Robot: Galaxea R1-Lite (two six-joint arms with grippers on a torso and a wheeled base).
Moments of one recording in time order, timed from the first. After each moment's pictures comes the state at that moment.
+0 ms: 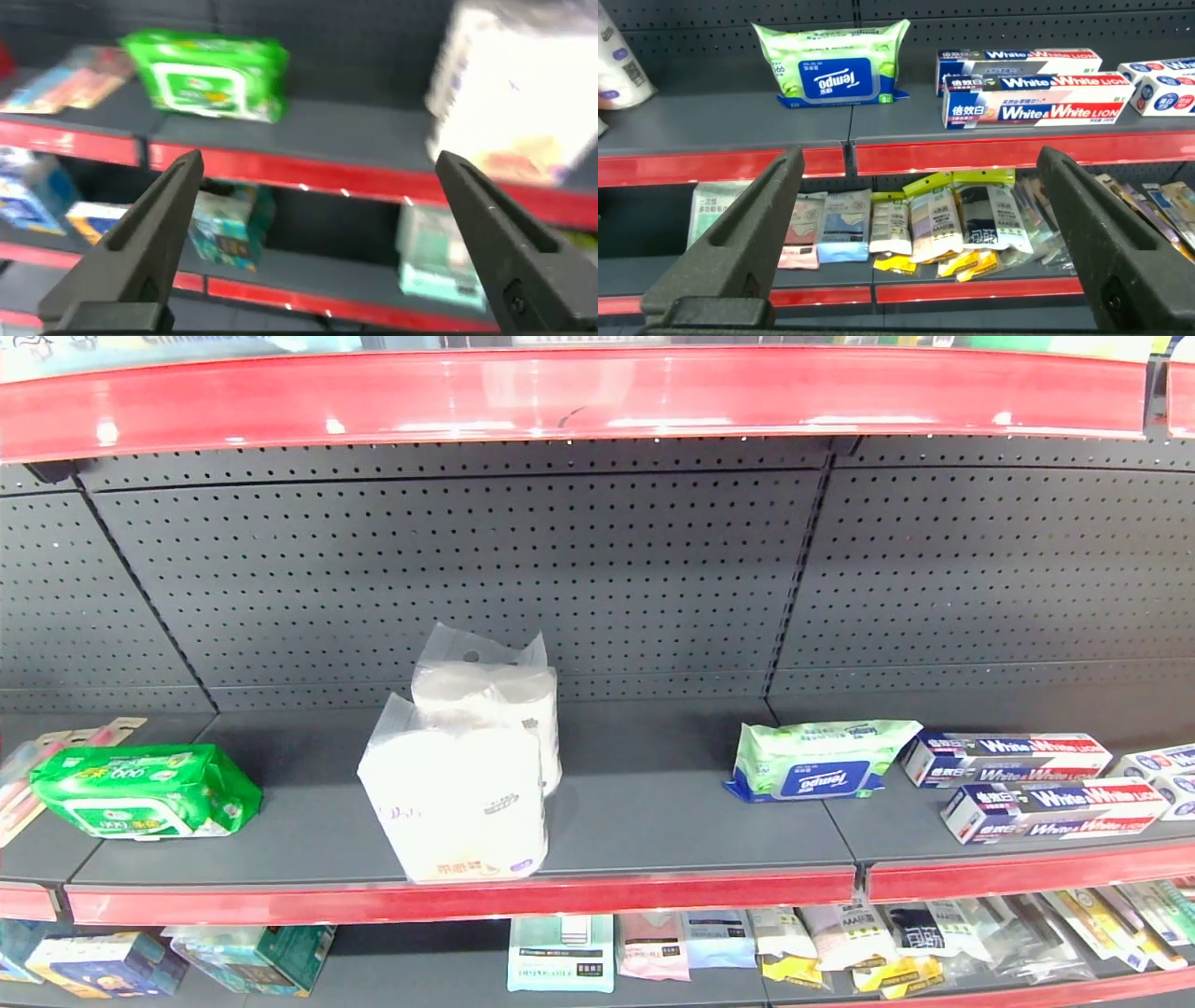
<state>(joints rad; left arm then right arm) 0.00 0.01 -0.04 0.01 0.22 -0.02 0.00 0.00 0.00 0.00 -0.02 0.00</state>
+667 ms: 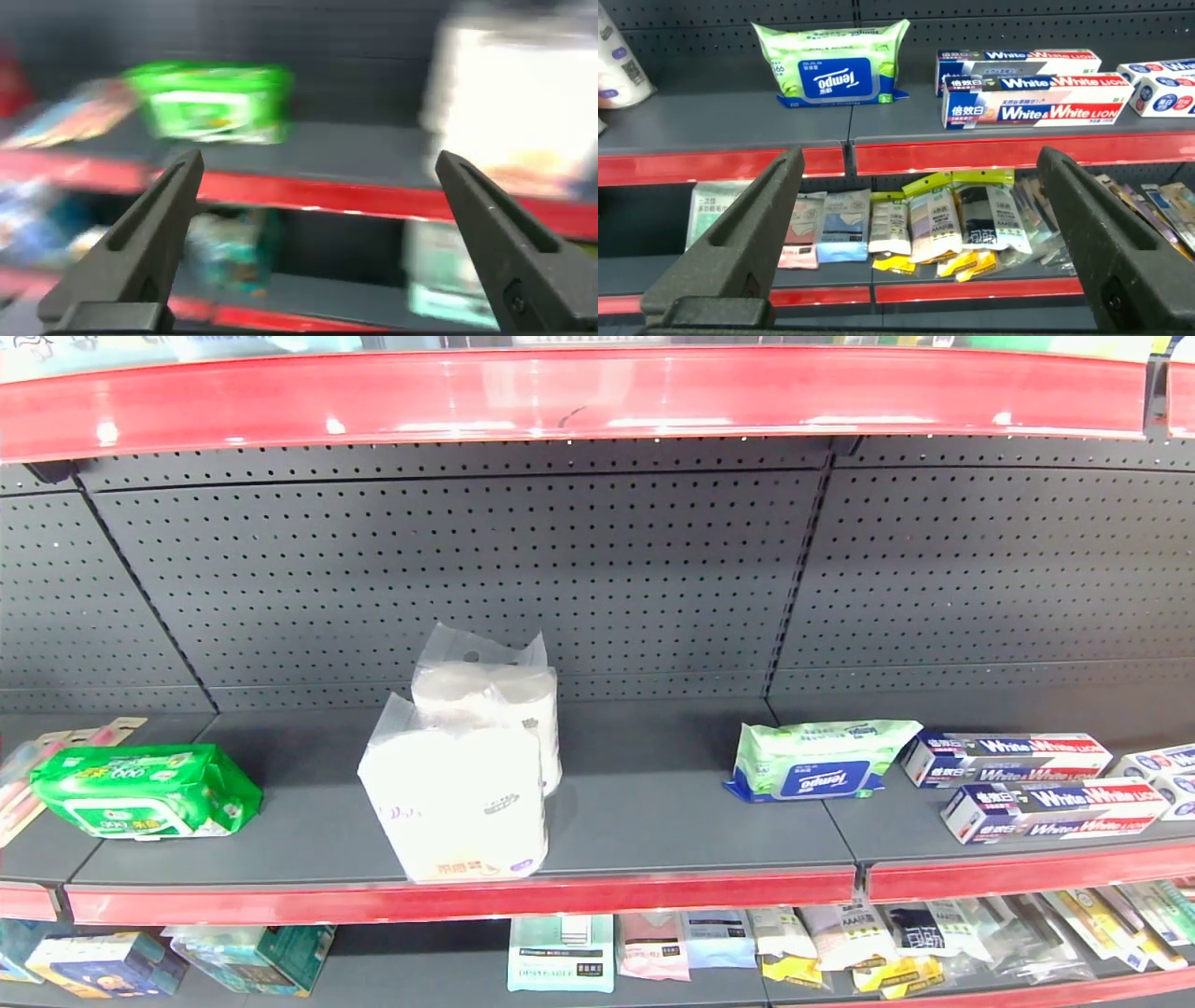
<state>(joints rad) 0.00 0.00 0.00 -0.04 0.31 0.01 0.00 0.00 0.00 0.00 -0.02 0.00</state>
